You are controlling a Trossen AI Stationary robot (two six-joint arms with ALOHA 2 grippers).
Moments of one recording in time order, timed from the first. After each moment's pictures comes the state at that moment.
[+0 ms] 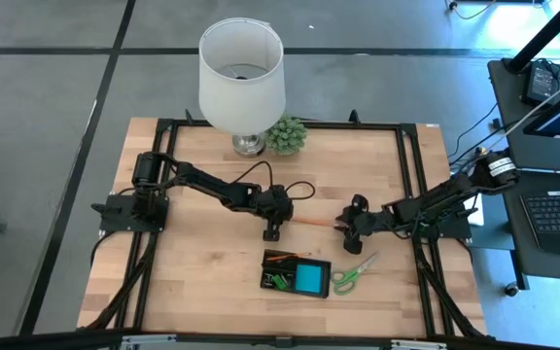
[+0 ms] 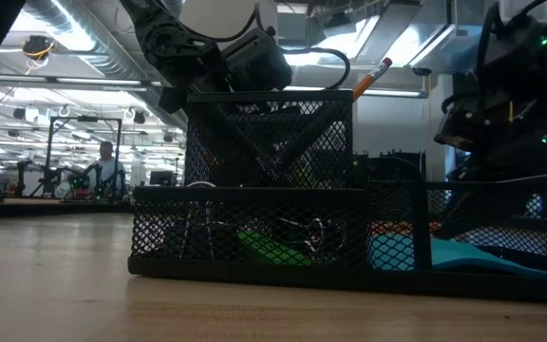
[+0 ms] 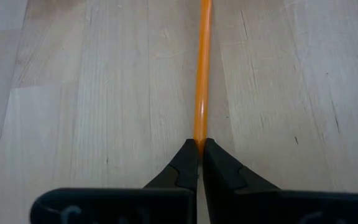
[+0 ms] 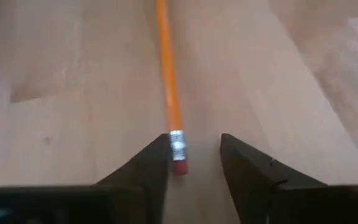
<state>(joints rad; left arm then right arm) 0.01 1.98 1.04 0.00 -0.03 0.09 0.27 1.39 0.26 0.28 0.33 0.40</state>
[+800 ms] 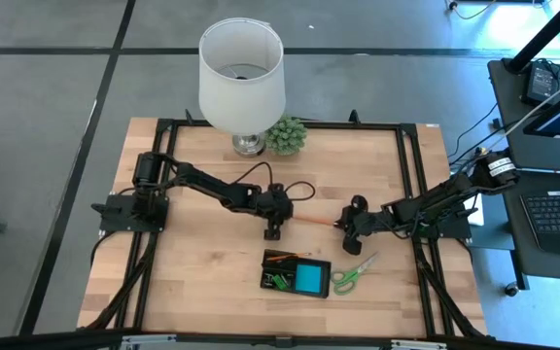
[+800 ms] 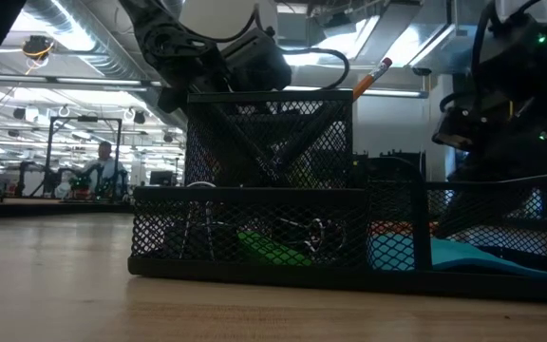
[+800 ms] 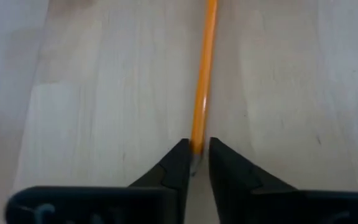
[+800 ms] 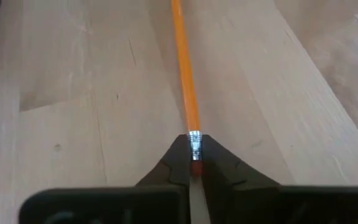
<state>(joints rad) 0.01 1.97 1.04 0.01 -0.10 0.10 0.28 1.39 0.27 0.28 0.31 0.44</state>
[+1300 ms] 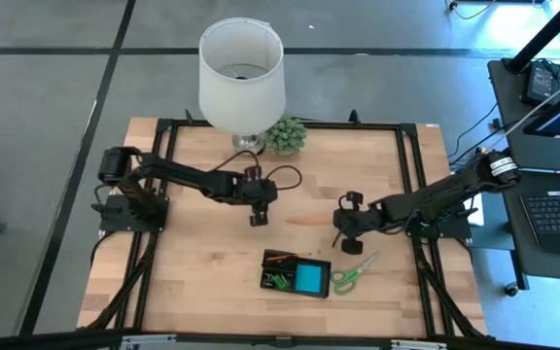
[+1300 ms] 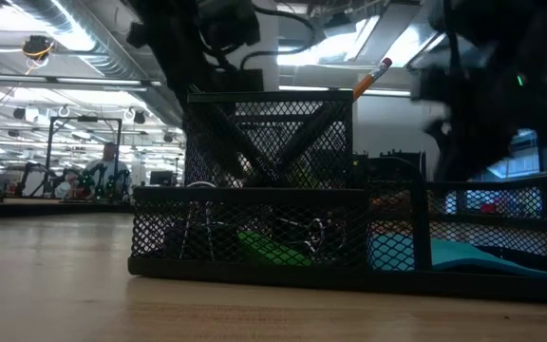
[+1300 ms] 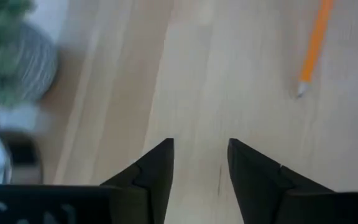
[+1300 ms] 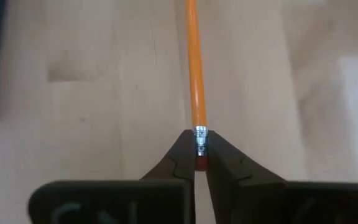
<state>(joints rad) 0.02 1.69 1.04 -0.36 -0.32 -0.02 0.28 1.37 0.61 -0.35 0.30 0.28</state>
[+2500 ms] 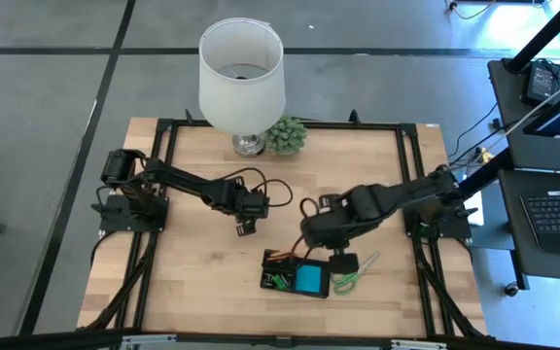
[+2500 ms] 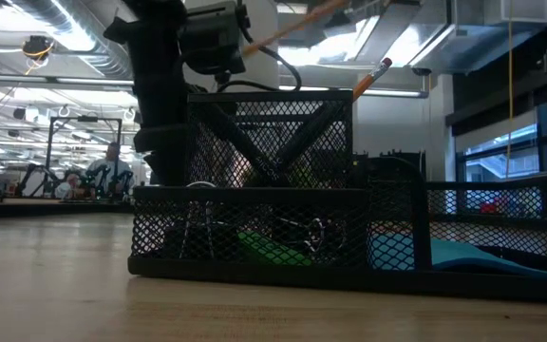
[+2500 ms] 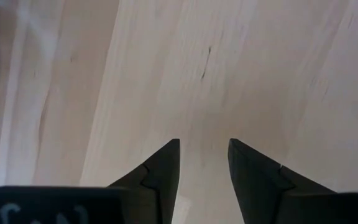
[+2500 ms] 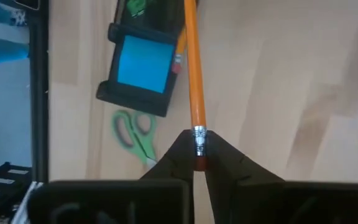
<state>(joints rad) -0.05 1.72 1.04 -0.68 -0.31 -0.32 0.35 1.89 2.08 -1.57 0.01 0.21</state>
